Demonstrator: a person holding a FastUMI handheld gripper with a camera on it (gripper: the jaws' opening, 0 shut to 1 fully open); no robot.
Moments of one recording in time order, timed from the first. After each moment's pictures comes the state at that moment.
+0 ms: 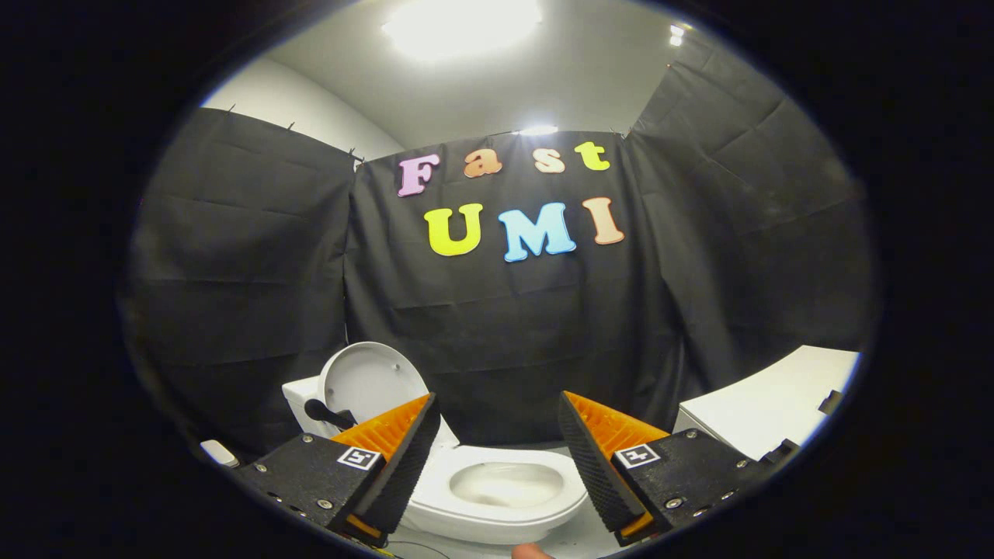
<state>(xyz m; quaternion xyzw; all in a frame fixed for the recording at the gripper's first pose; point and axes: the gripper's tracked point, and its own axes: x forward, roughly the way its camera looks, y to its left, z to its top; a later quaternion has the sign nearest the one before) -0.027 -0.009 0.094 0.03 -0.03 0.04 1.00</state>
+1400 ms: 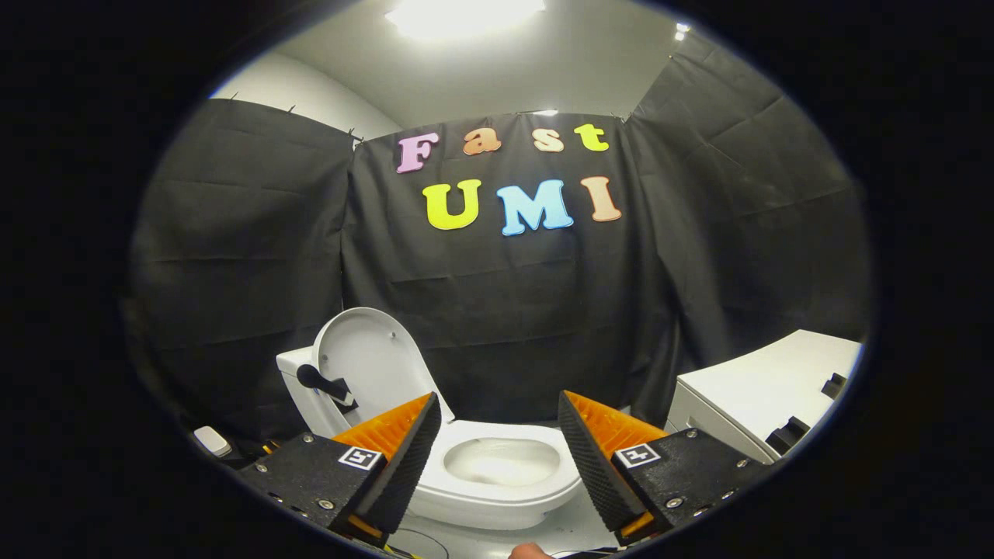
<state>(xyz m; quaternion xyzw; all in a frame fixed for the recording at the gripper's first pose) -0.032 -0.005 0.057 0.01 0.00 0.04 1.00</state>
